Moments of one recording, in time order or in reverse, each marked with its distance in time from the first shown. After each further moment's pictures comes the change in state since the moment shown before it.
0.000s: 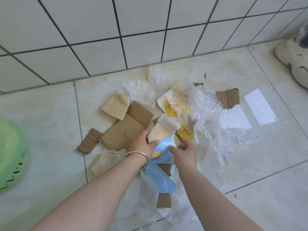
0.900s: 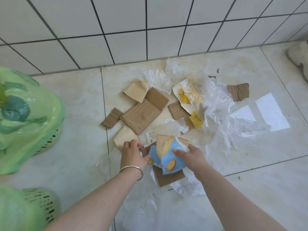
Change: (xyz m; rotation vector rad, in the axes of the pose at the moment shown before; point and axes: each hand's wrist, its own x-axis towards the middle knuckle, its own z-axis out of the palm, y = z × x) left_hand -0.085 -0.096 -0.008 0.104 0.192 -0.060; right_hand -0.049 0.044 -0.027 -0.078 -0.365 -0.052
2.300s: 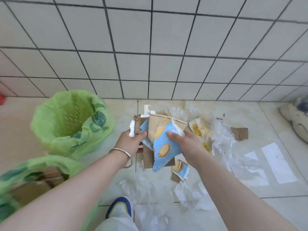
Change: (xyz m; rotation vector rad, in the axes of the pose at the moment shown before) left_hand -0.086 0.032 -0.206 -0.896 -0.010 0.042; right_hand -0.133 -0.134 0.076 0.017 -0.276 -0.356
